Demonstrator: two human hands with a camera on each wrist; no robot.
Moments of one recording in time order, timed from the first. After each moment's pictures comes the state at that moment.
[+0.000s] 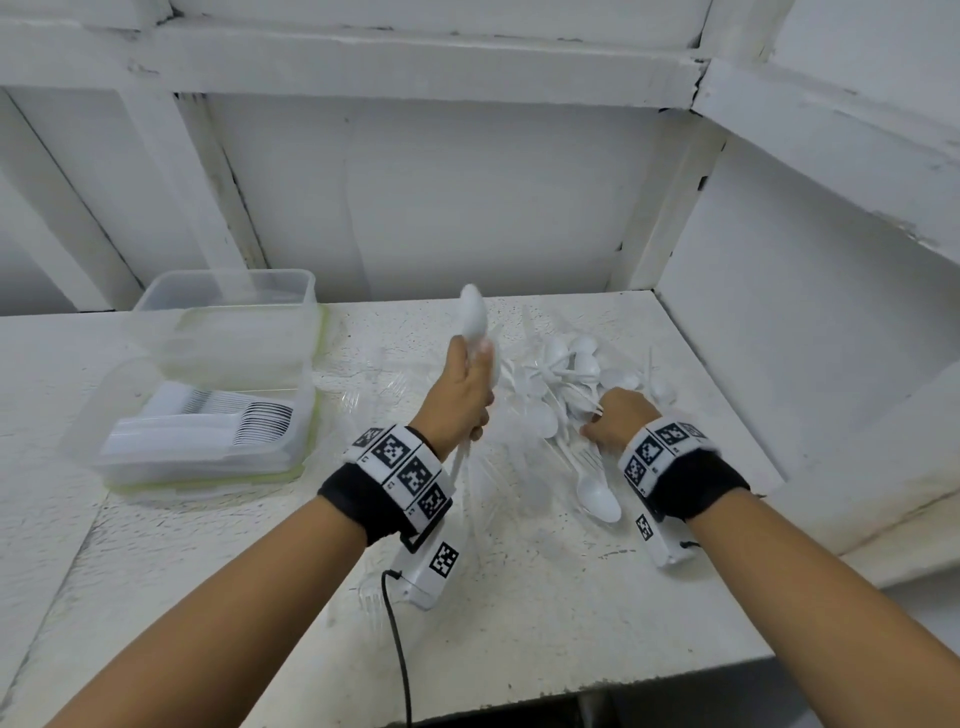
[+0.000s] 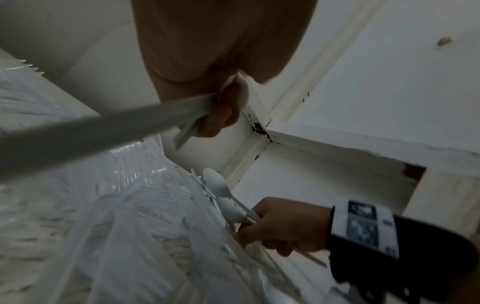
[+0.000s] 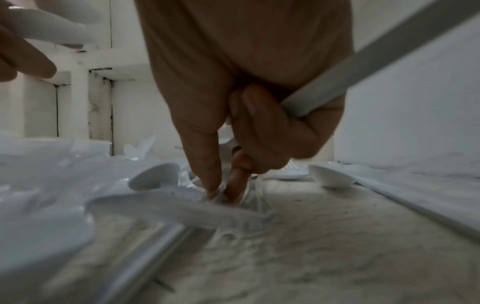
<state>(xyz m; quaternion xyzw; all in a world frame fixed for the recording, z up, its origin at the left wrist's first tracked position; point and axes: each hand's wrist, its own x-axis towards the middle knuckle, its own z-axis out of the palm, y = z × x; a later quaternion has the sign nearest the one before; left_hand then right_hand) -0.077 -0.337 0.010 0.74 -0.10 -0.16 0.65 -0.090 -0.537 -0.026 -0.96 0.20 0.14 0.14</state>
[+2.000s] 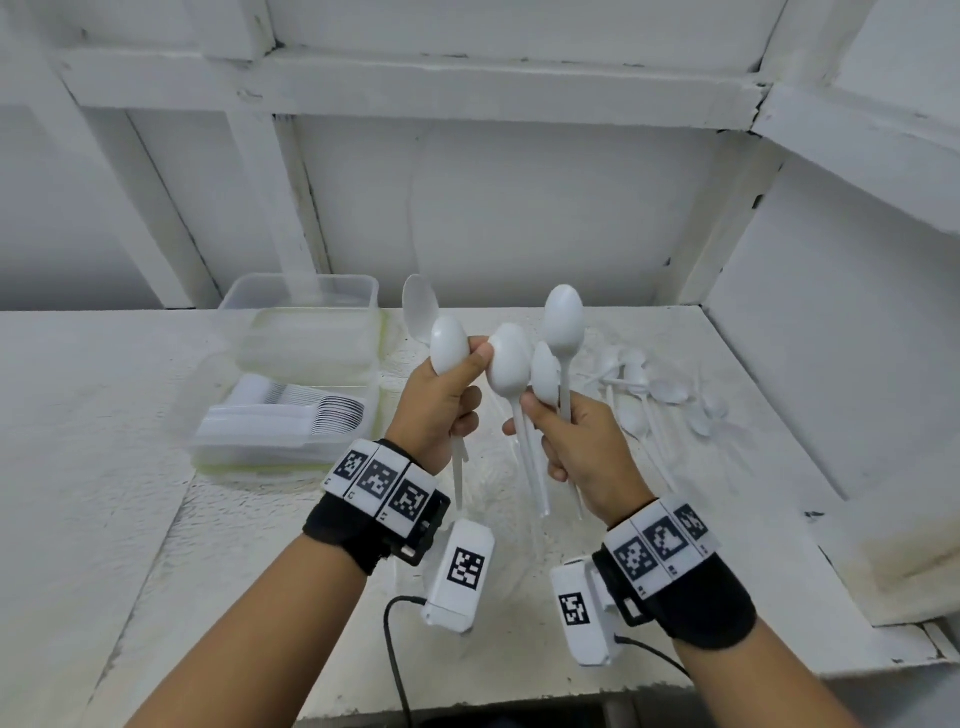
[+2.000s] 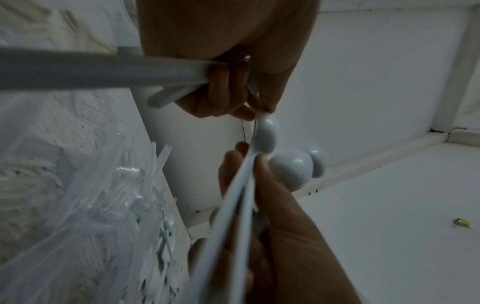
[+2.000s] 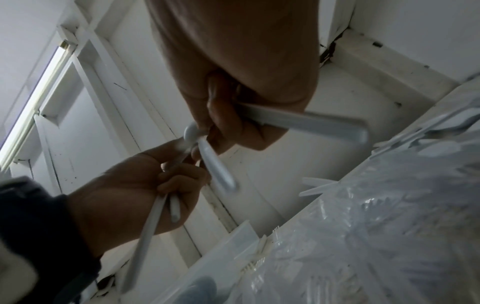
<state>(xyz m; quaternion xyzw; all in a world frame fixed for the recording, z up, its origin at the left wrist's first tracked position) -0.096 -0.262 0.037 0.57 -0.01 -0.14 0.81 -0.147 -0.399 0.027 -0.73 0.09 -0.03 0.68</state>
